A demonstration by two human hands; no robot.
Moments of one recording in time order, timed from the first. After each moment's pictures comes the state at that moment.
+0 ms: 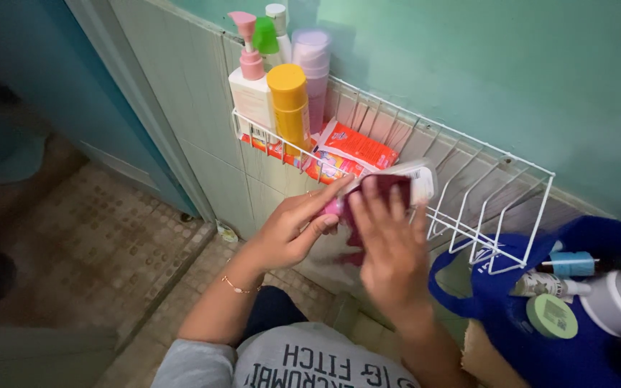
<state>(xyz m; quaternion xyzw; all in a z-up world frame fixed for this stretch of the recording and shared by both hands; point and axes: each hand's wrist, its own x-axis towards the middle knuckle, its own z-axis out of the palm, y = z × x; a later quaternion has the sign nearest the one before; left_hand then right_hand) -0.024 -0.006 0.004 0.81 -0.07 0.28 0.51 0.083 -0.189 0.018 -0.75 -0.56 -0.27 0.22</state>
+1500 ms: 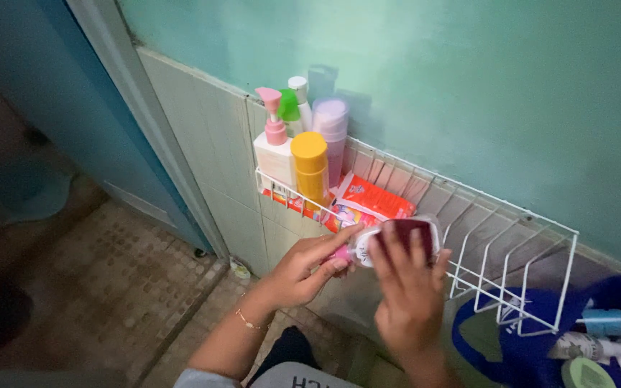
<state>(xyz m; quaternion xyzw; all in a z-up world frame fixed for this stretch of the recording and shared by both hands) -0.008 0.036 -0.001 0.79 -0.11 0.25 0.56 0.088 -0.156 0.027 -0.77 -0.53 -0.25 0.26</state>
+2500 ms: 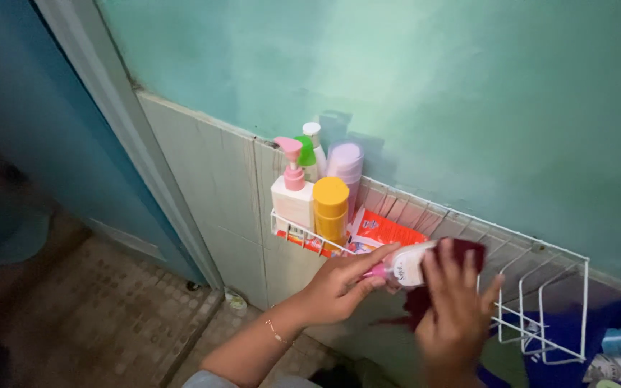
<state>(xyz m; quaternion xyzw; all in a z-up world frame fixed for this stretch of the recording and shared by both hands) 0.021 0.070 0.016 0.76 -0.16 0.23 0.58 0.108 -0.128 0.024 -0.82 -0.41 -0.33 0.24</state>
